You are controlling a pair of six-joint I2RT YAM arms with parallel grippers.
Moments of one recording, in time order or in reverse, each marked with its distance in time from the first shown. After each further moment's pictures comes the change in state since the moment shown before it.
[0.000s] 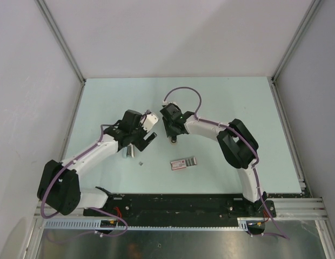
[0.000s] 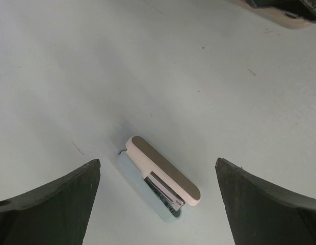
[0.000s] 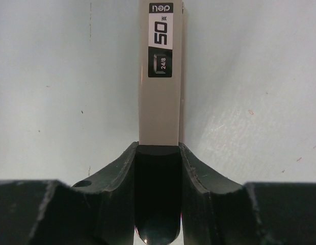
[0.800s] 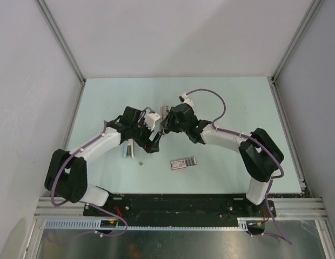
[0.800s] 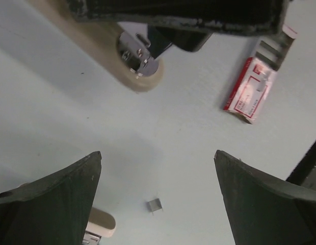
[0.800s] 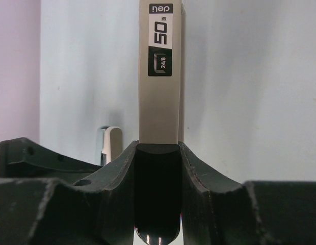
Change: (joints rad) left arm 0.069 0.114 0.056 -0.039 0.515 -0.128; right arm -0.007 -0.294 -0.330 0.459 -0.055 0.454
